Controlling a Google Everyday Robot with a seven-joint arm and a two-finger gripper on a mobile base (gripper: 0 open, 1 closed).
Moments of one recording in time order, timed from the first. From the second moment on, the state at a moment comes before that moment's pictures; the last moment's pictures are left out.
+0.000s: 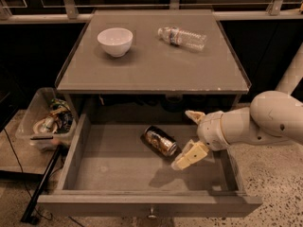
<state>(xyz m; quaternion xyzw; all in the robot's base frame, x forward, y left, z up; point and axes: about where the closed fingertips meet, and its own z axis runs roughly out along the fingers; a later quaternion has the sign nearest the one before) 0.486 -0.102 0.733 -0.53 0.74 0.21 0.36</state>
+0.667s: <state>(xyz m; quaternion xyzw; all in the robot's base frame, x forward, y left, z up) 0.506 -0.097 0.704 -0.51 0.76 0.17 0.37</state>
